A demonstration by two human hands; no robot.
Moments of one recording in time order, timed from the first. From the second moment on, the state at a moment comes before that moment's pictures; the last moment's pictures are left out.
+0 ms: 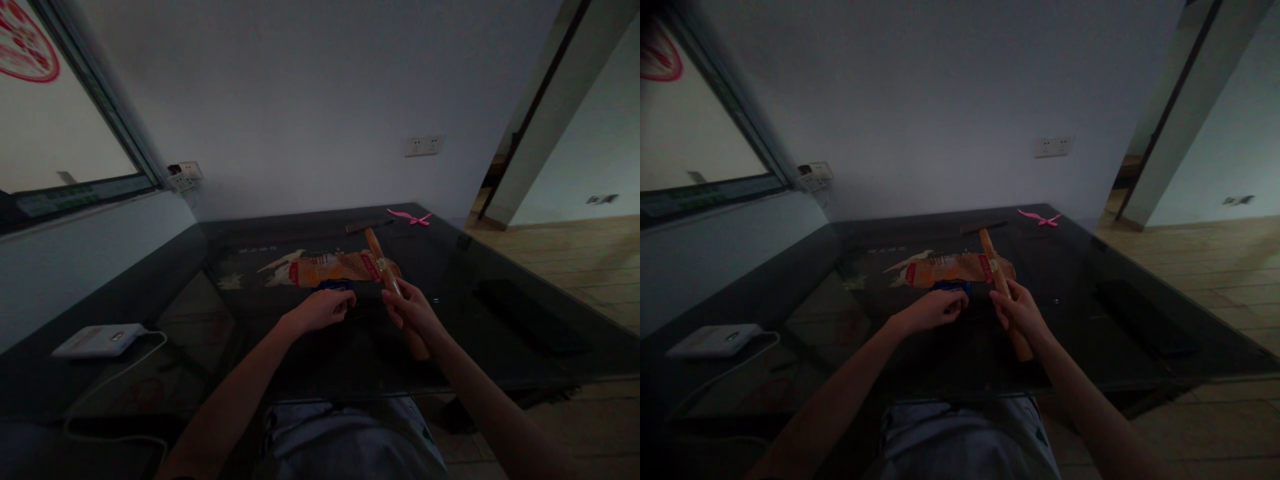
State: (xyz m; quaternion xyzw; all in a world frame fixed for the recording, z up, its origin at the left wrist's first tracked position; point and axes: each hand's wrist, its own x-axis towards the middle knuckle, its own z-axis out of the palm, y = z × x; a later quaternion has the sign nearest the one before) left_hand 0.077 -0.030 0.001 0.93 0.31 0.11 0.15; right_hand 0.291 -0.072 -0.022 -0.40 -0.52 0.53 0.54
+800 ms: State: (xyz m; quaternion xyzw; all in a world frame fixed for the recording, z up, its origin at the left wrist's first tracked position) left_hand 0.060 -0.021 0.037 0.81 0.31 0.44 0.24; right_hand 0.291 -0.076 -0.016 -0.42 -0.51 0.52 0.55
